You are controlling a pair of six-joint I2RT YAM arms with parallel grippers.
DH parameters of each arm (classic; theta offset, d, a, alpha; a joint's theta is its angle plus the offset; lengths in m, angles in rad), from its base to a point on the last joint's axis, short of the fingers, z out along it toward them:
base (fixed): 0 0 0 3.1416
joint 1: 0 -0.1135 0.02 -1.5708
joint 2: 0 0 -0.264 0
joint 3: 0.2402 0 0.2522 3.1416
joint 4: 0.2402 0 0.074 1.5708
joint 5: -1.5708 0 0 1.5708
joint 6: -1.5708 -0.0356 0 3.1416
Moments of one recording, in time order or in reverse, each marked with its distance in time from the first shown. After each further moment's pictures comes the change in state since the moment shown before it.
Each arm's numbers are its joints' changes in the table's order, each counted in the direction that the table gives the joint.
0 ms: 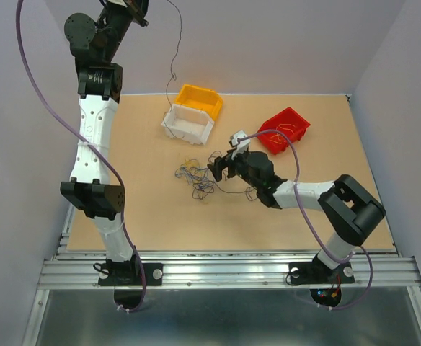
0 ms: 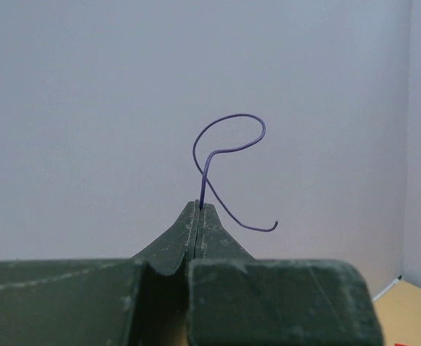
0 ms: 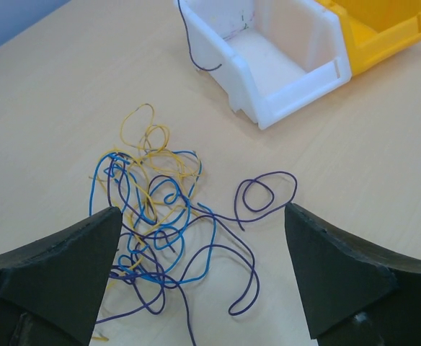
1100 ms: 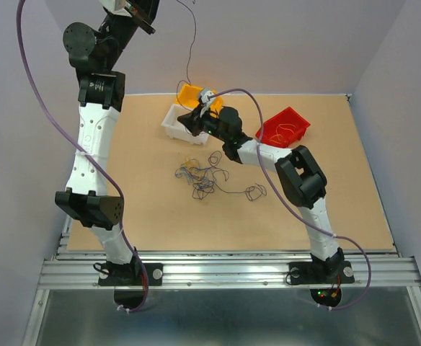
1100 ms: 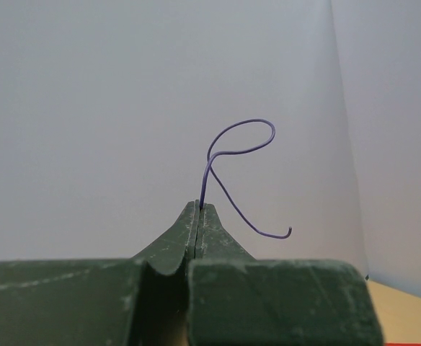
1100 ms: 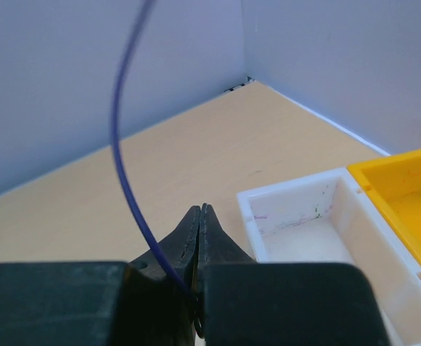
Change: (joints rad) left arm 0.053 0.106 -0.113 -0.093 -0.089 0.008; right arm 0.079 -0.577 0.880 0.040 0.406 -0.045
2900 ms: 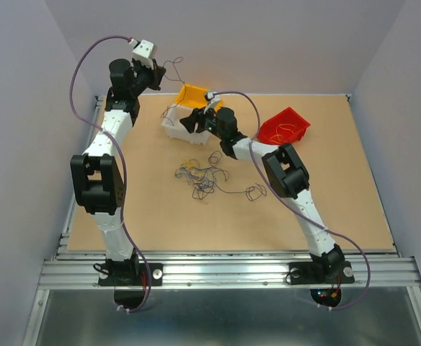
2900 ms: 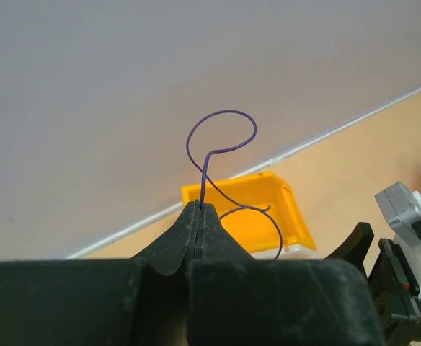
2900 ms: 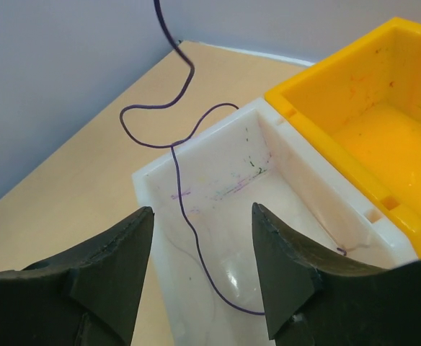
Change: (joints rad) left arm -0.104 -0.165 -0.530 0.078 0.074 -0.180; right arm 0.065 -0.315 0.292 0.070 -0.113 -0.206
